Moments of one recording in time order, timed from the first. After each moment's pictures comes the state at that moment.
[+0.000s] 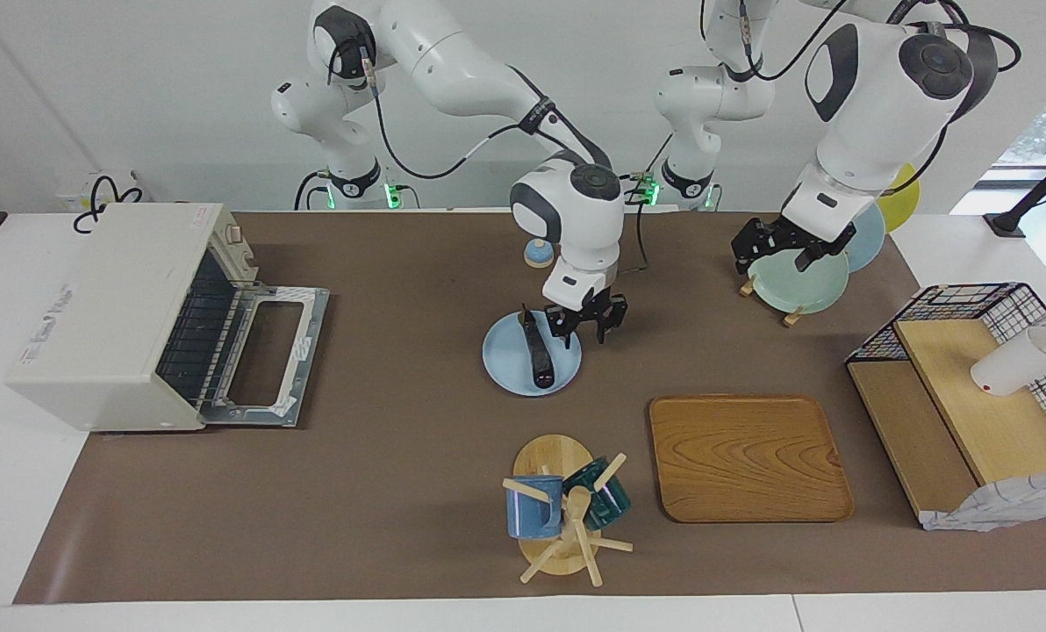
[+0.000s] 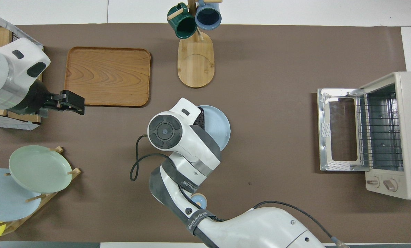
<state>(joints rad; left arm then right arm) -0.11 0.03 -0.08 -1.66 -0.05 1.59 -0.17 0.78 0.57 -0.03 -1.56 -0.05 2.25 0.65</state>
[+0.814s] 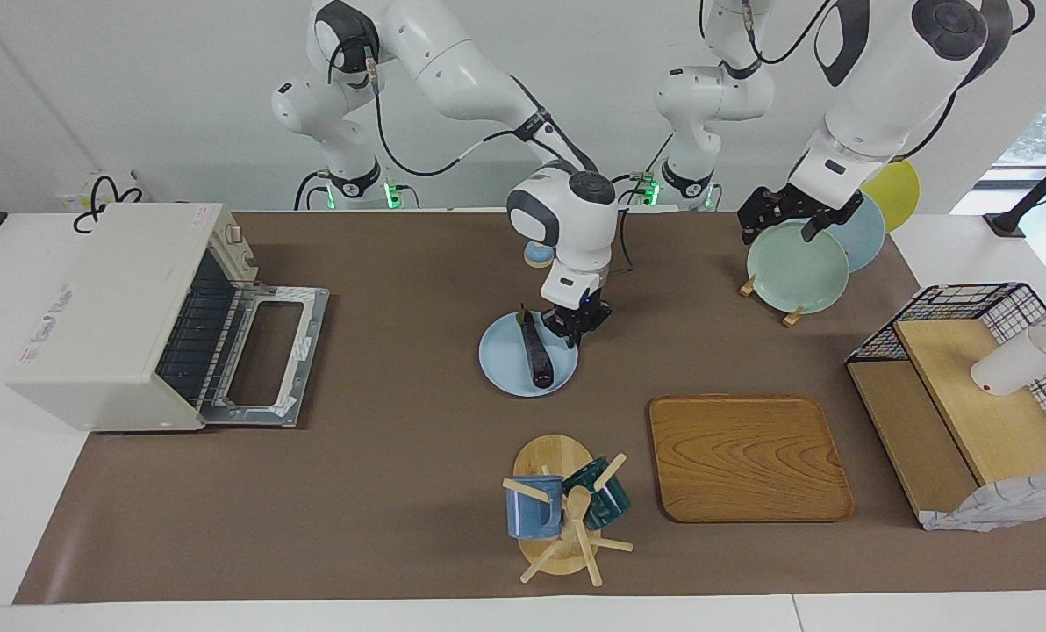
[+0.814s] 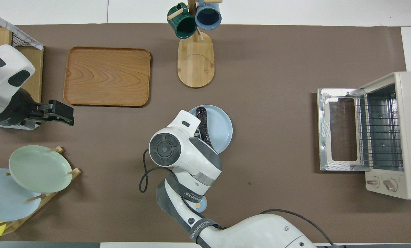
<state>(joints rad) -0.11 -0.02 -0.07 -1.64 -0.05 1.50 -0.16 0.81 0.54 -0.03 -1.67 -0.15 2.30 0.65</state>
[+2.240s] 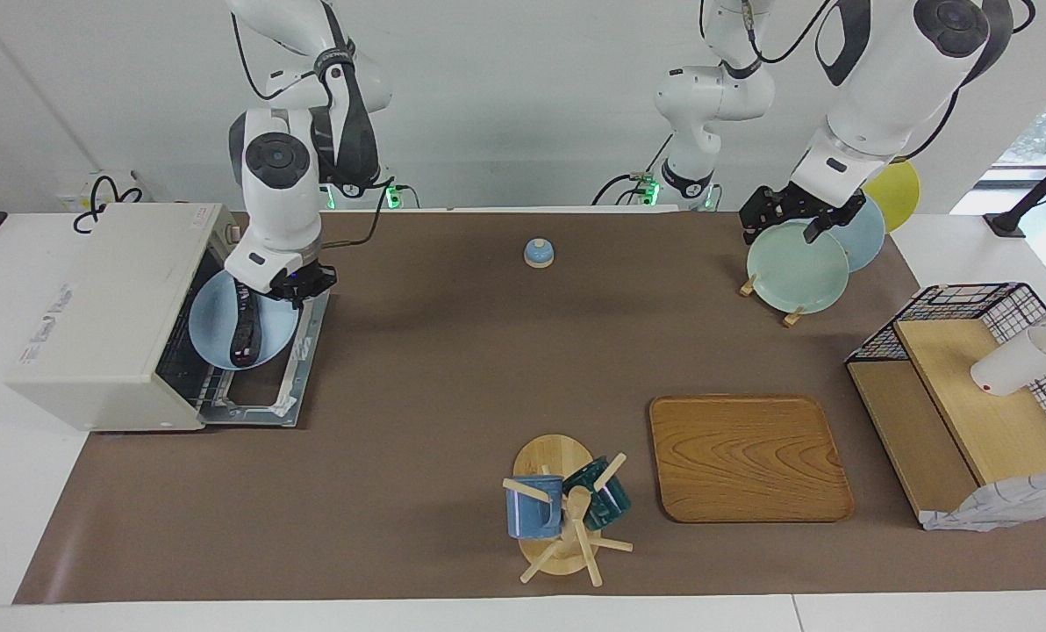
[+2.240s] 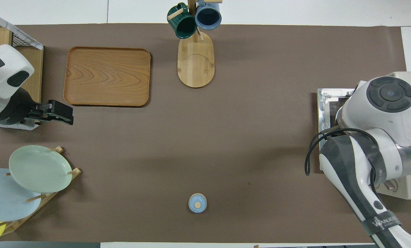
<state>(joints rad) -0.11 -0.02 -0.07 -1.65 -0.05 1.51 -0.14 0.15 -0.02 -0.06 -2.10 -0.27 1.91 -0.07</state>
